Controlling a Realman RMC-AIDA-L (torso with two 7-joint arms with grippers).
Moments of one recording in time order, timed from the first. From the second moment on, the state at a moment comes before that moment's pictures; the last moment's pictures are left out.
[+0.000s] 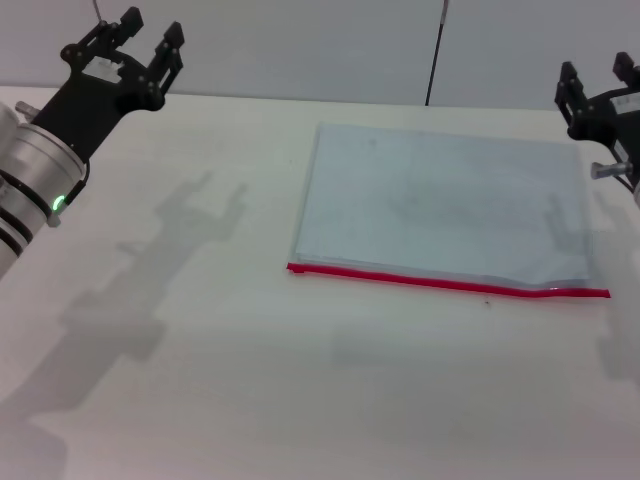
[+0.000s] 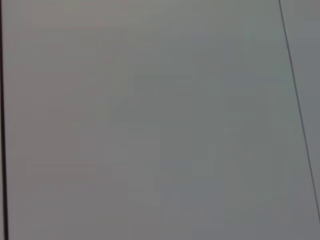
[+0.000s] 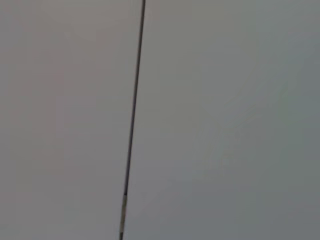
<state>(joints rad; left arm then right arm) -0.60 -2.03 1.06 0.18 -2.53 -1.20 2.72 0.30 2.02 -2.02 -1.01 -2.14 0.45 2.52</state>
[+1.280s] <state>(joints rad) -0.59 -2.03 1.06 0.20 -2.50 -1.13 2.70 0.10 1.99 -2.02 -1.25 -2.14 0.31 2.47</state>
